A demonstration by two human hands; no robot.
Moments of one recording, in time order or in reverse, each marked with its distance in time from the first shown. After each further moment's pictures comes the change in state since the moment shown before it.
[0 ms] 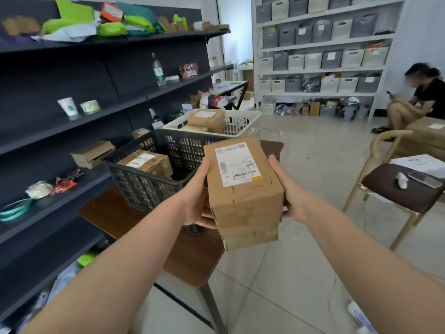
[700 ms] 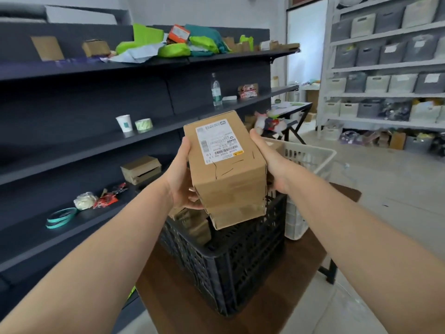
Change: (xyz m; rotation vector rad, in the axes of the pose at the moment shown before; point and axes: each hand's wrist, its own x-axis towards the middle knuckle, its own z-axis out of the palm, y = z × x) left_hand 0.109 0.155 -0.150 -0.205 0.368 0.220; right_hand 0.223 -0.190 0.122 -0.177 -0.275 -0.200
